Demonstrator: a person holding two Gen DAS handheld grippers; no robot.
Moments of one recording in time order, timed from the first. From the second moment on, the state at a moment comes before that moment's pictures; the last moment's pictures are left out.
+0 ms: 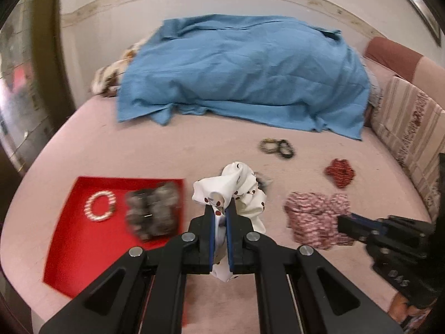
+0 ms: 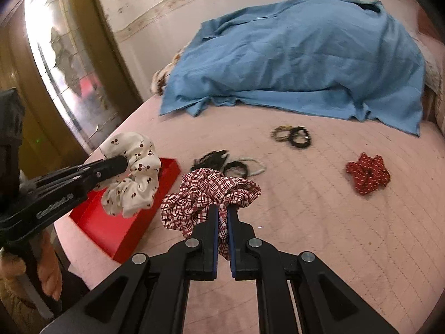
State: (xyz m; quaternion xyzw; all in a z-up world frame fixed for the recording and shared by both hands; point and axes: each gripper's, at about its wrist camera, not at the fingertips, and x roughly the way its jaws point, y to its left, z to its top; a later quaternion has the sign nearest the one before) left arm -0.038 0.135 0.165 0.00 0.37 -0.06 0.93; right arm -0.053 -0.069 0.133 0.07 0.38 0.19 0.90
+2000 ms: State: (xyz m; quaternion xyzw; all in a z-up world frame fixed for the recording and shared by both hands) left arm -0.049 0.319 0.103 -0.05 0.38 0.17 0.91; right arm -0.070 0.124 0.075 -0.05 0.44 0.33 0.84
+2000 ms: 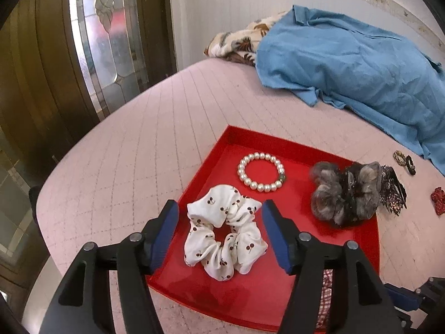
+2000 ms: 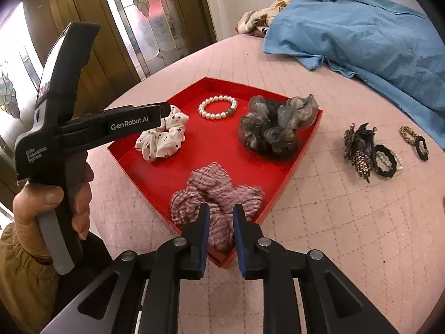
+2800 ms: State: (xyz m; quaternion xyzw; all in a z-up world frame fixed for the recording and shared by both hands) left arm -0.009 0.132 0.148 0.06 0.38 -0.04 0.92; right arm -0.054 -0.117 0.075 0.02 0.43 0.12 0.90
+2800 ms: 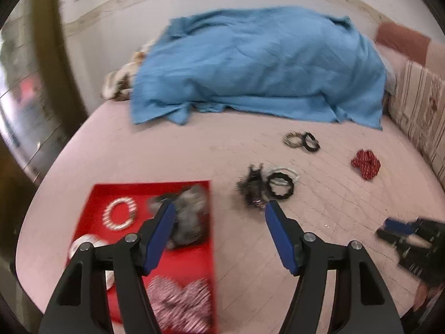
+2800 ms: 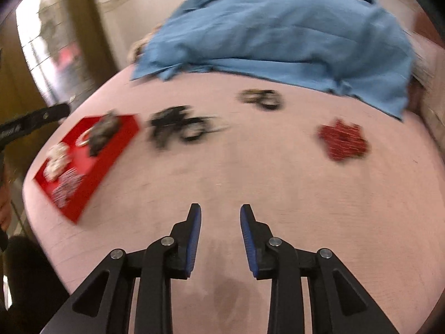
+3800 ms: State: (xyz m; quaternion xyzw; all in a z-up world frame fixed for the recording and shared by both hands) left arm 0.128 0.101 0.031 -0.05 0.52 -0.05 0.85; right arm 0.093 -0.281 0.018 0.20 0.44 -0.02 0.87
